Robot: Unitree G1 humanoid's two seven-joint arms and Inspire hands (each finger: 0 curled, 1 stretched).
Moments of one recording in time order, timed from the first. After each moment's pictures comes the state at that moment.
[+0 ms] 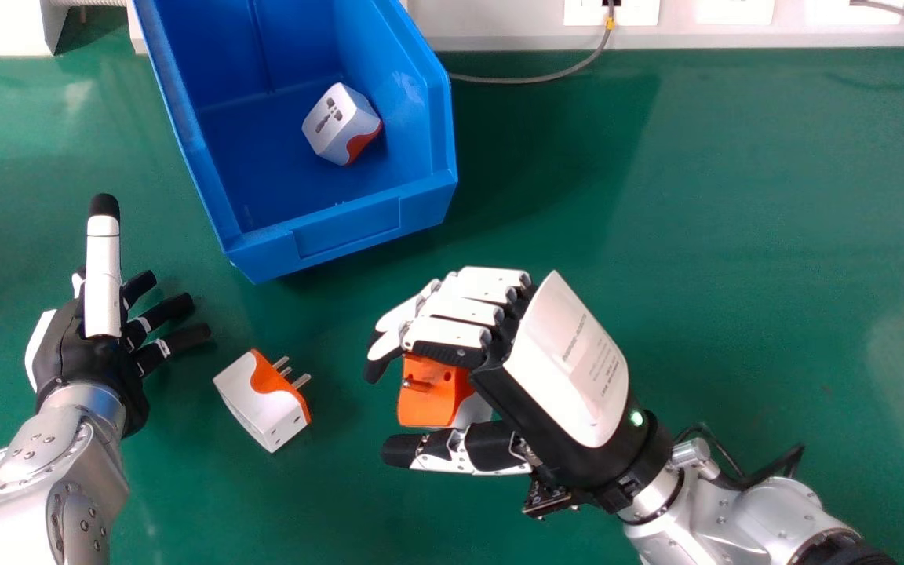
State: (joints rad) left arm -0.18 0.20 0.40 0.06 -0.25 0.62 0.08; right arm -0.48 -0.30 0.74 0.83 -1.14 -0.81 -1.25
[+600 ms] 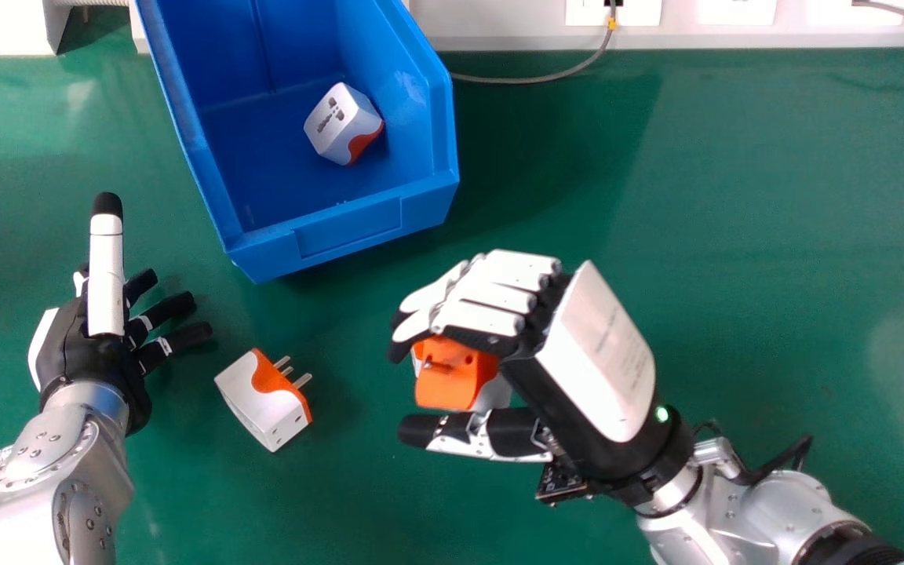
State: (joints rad) left arm -0.19 0.20 0.39 0.08 -0.24 0.59 0.09; right arm -0.52 -0.31 0.76 0.88 -1.17 -0.82 -1.44
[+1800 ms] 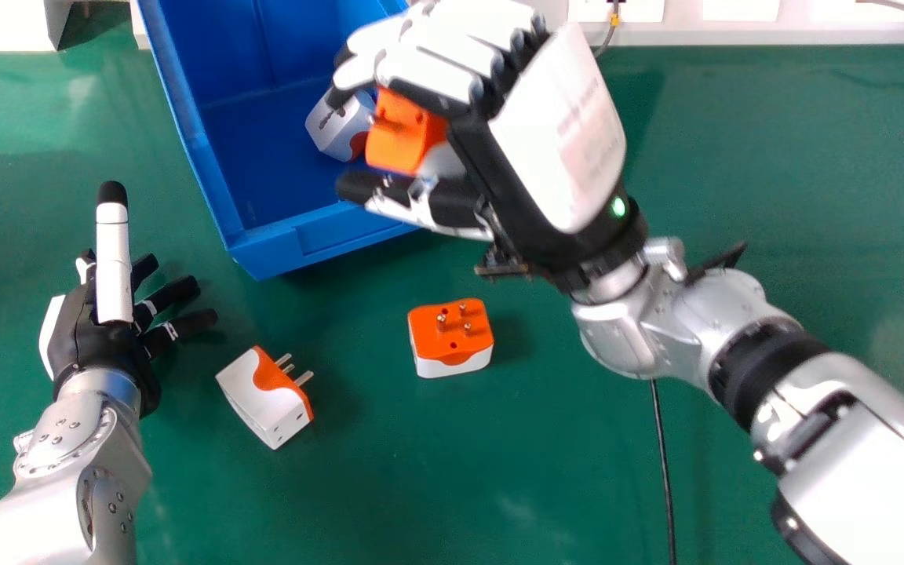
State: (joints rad) left arm -0.24 0.19 0.37 0.18 -0.24 0.49 0.10; right arm -1.05 -0.12 0.71 1.26 -1.08 -0.71 -1.44
